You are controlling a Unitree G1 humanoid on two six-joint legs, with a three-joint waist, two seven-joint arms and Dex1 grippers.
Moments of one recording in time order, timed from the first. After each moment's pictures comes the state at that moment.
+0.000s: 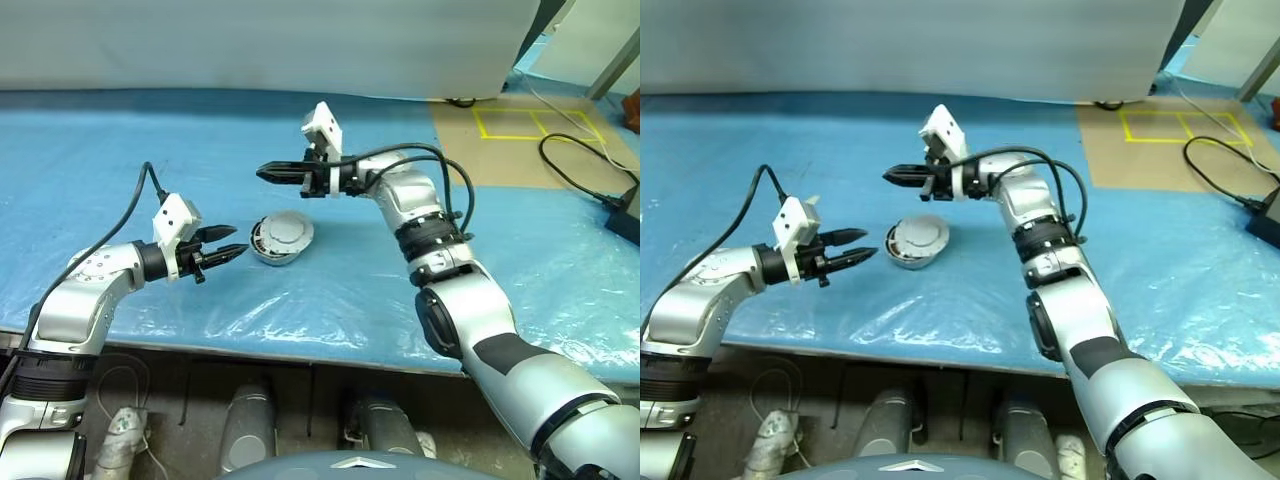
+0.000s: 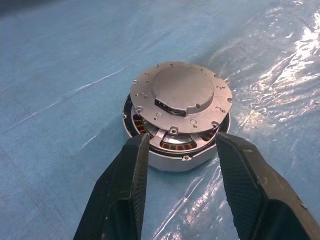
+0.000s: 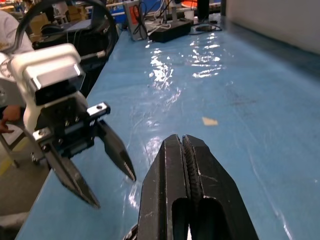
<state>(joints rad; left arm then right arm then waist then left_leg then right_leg) -0.28 0.70 0.08 -0.10 -0.43 0.44 -0.96 -1.03 -0.11 0.10 0.63 0.12 0.29 1.16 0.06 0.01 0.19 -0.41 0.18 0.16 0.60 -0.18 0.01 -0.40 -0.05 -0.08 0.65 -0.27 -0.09</state>
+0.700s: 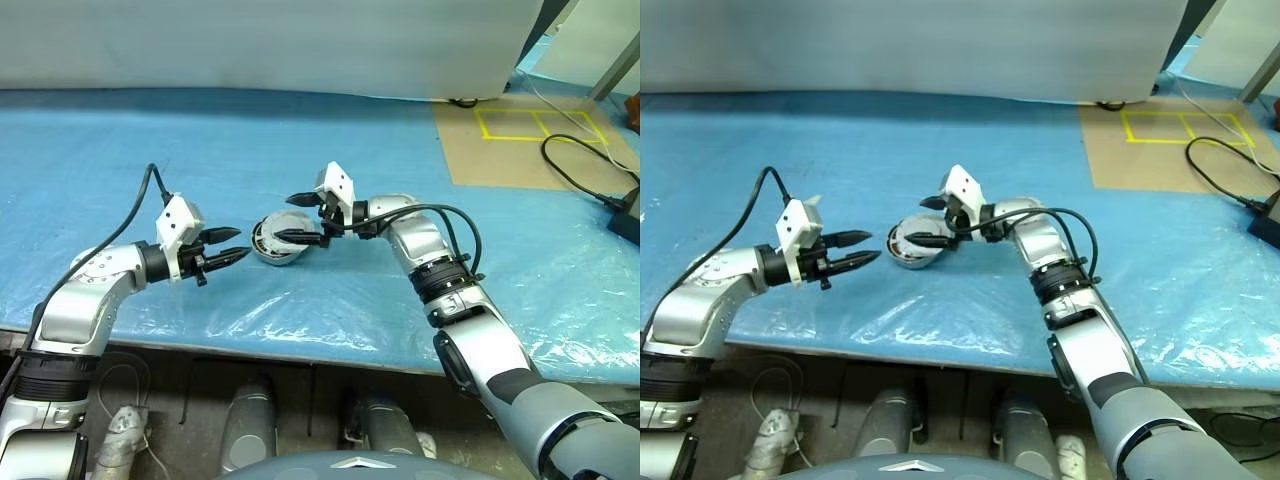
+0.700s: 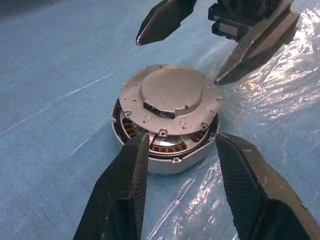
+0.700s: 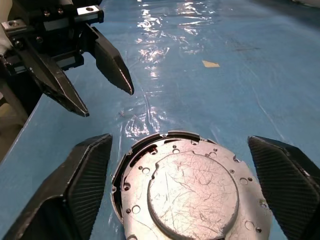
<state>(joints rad) -0.28 0.69 0.07 -0.09 -0.41 0.40 -0.99 -0.88 -0.16 0.21 0.62 0.07 0.14 1.11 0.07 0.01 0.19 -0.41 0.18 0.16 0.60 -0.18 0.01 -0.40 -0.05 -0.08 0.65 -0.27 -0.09</state>
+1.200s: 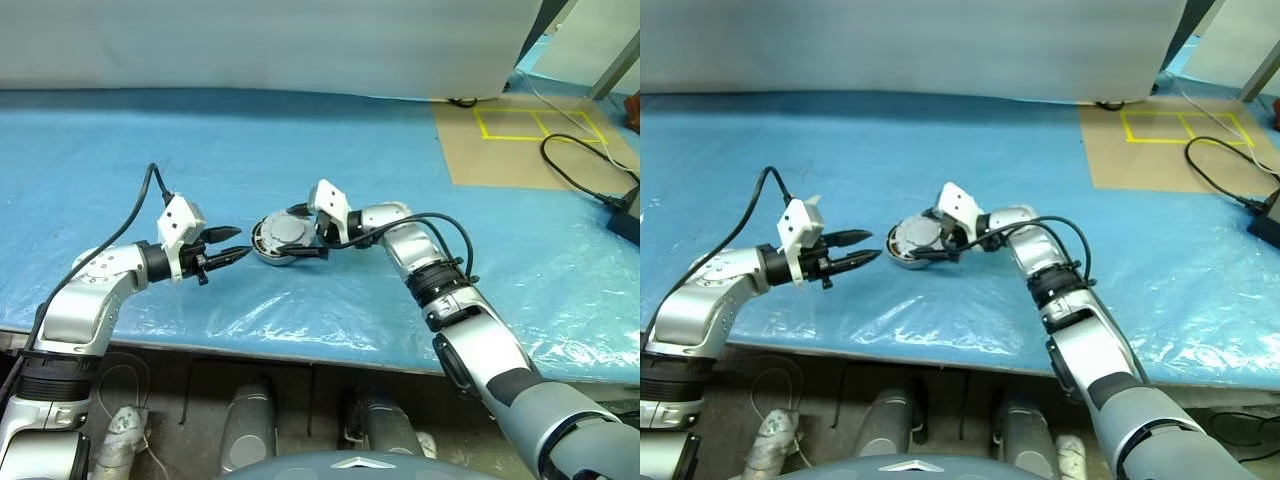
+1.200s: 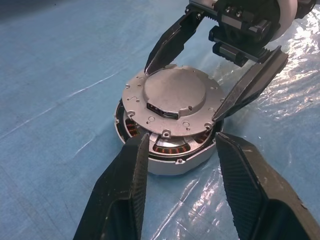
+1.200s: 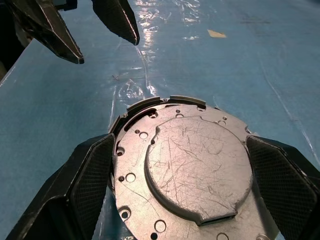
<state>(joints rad) -0.28 0.68 0.07 -0.09 -0.40 0.39 -0.98 -0.88 -0.16 0.26 0.72 -0.01 0.01 1.06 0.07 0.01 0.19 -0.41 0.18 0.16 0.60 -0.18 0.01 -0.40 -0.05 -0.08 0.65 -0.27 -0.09</state>
